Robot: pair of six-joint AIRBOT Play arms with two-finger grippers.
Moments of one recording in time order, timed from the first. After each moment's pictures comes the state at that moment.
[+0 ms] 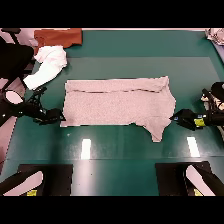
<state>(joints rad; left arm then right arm) 0.14 -1.12 0.78 1.14 -1.17 -1.39 -0.46 -0.86 0.63 -0.92 1.39 1.32</state>
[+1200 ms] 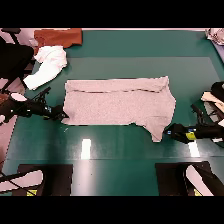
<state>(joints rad) 0.20 -1.33 0.80 0.84 -1.11 -1.13 -0.46 -0.84 0.40 -0.92 1.34 1.25</state>
